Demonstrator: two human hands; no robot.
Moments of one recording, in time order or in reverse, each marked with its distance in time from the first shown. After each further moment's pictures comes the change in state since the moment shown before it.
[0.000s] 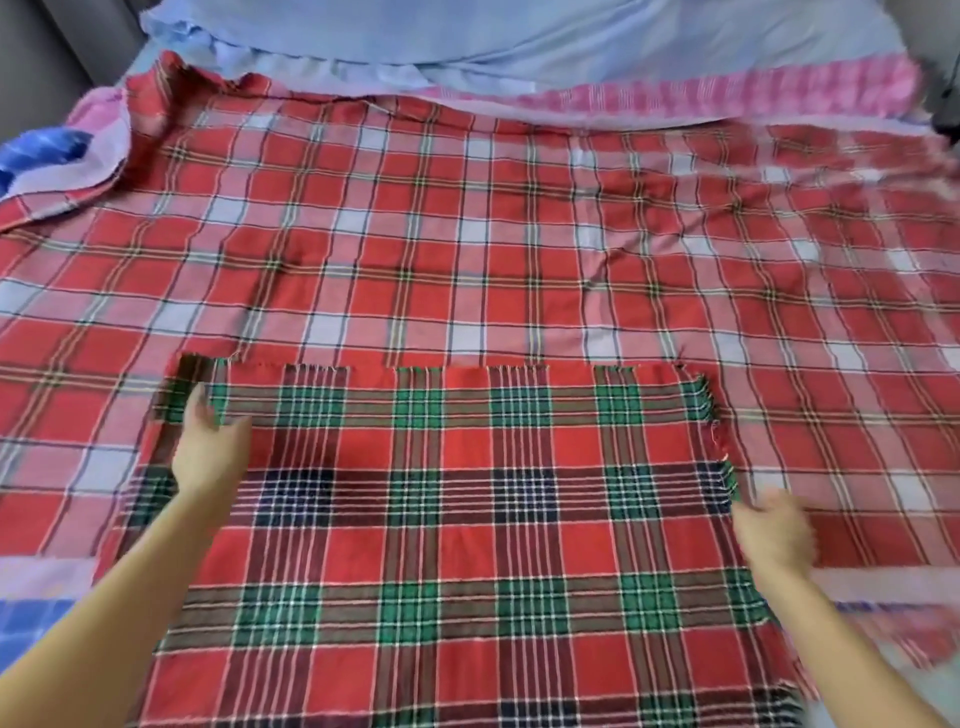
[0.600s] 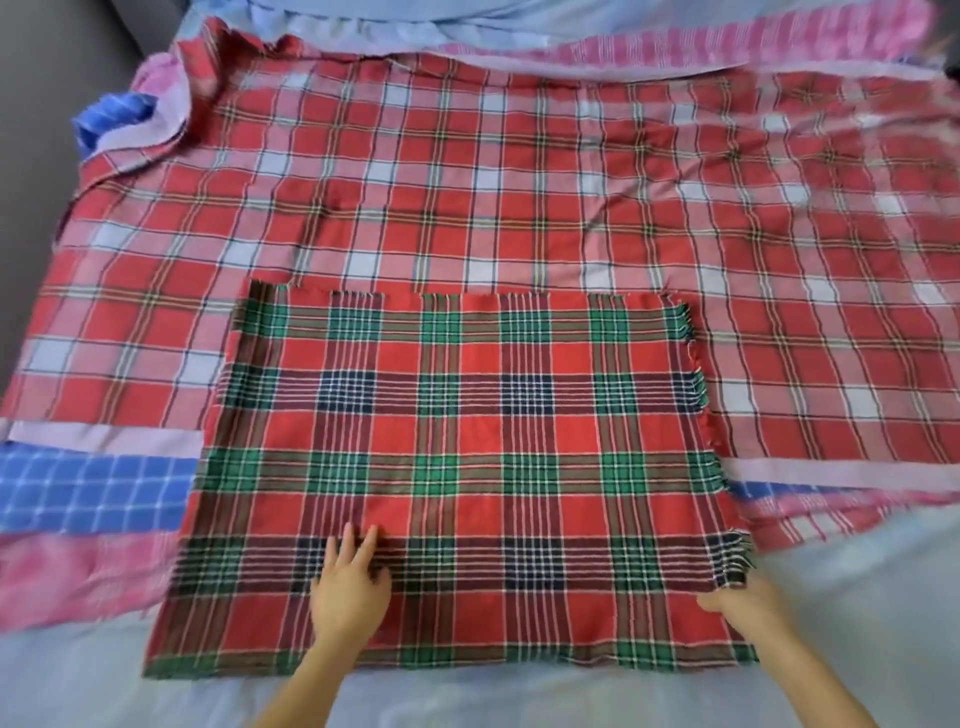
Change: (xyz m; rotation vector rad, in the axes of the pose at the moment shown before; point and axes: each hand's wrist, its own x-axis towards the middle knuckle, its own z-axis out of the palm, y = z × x) left_hand -0.243 -0.151 -0.020 0.843 -0.543 0.173; right_hand -0.129 0.150 -0.062 -0.148 -0.459 0.231
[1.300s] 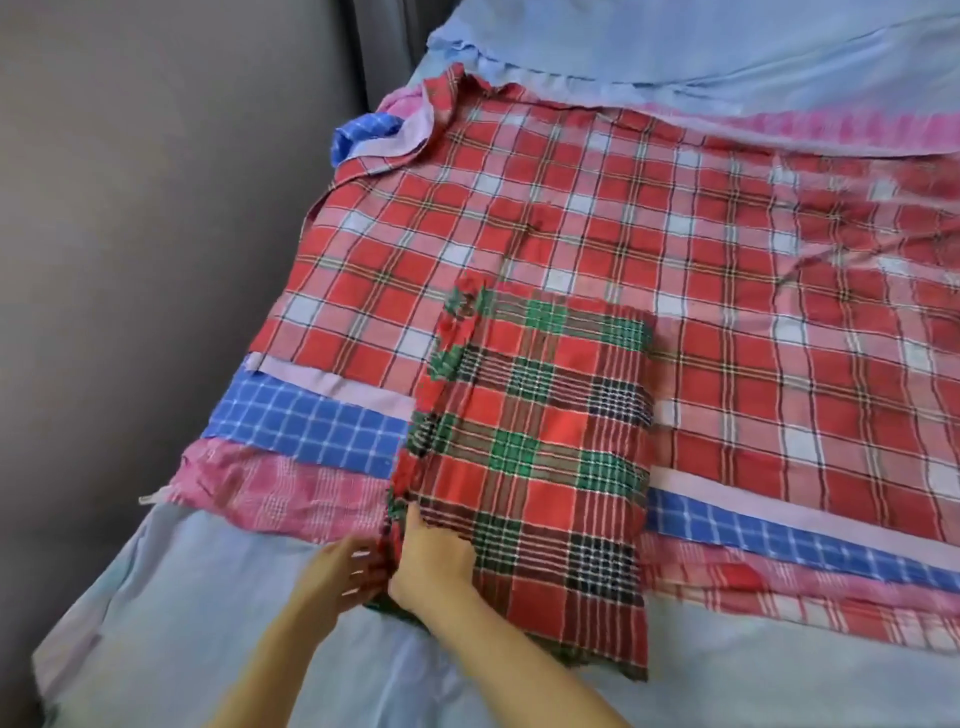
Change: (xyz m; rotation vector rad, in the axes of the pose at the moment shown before) left_hand -0.031 -0.215 -0.095 -1.373 -0.006 -0.515; right_hand -0.353 -0.209 0.346 -0.868 -0.363 -0.915
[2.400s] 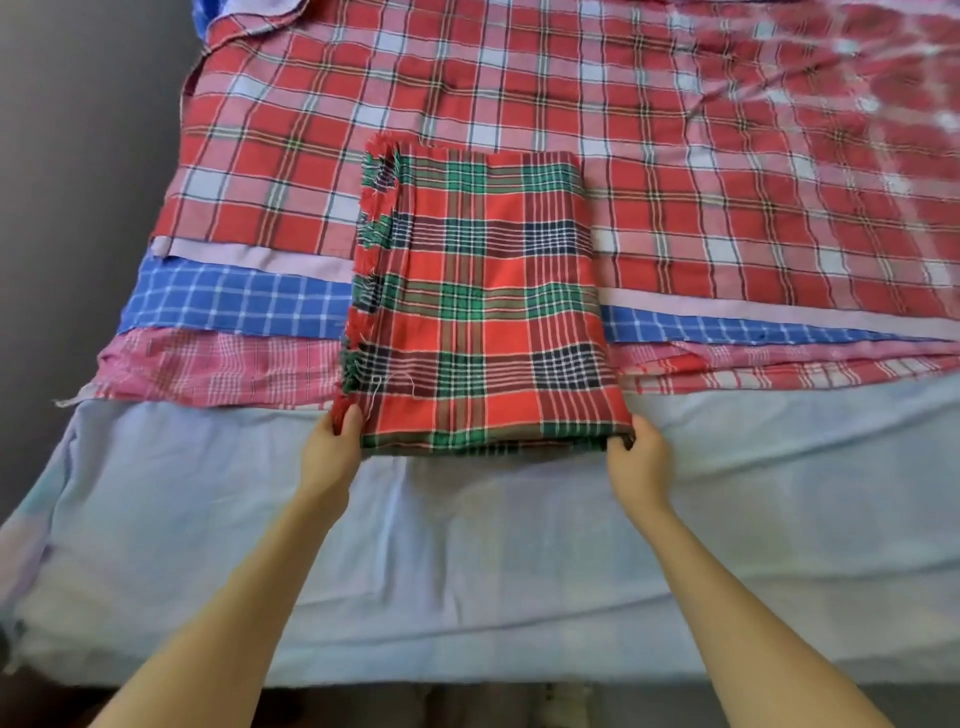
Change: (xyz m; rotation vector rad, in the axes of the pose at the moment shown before) left_hand -0.001 -0.066 -0.002 0.255 0.010 0.473; right_hand -0.070 0.214 0.116 0.697 0.986 0.326
